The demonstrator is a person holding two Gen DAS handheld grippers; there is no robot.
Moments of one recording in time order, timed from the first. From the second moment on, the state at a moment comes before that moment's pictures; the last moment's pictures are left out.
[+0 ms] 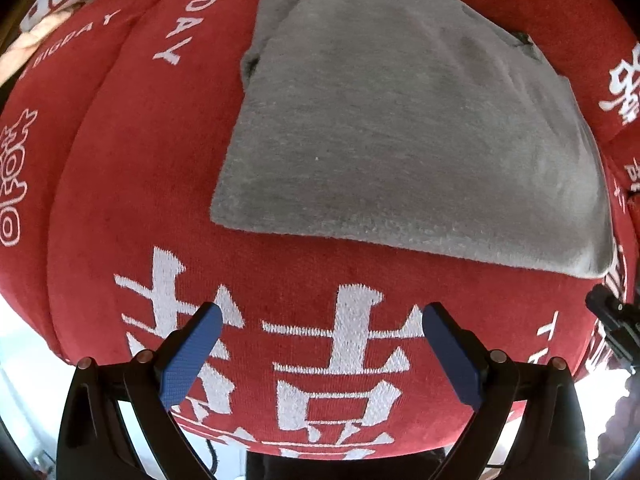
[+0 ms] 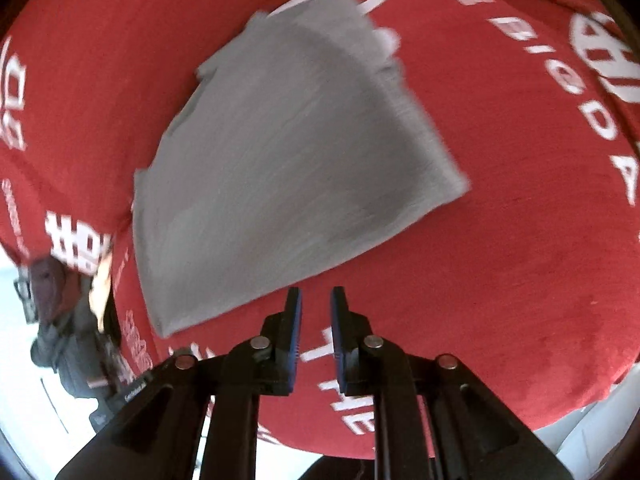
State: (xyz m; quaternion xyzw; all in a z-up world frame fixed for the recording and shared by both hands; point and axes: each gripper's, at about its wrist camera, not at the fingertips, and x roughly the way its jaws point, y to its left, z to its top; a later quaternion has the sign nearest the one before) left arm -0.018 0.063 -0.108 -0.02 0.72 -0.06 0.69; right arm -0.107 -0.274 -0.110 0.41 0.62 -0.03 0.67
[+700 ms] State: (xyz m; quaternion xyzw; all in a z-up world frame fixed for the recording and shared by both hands) left arm -0.020 0.127 -0.118 -0.28 0.68 -0.10 0.67; right arm -0.075 -0.169 -0.158 0.51 0.61 0.09 0.59
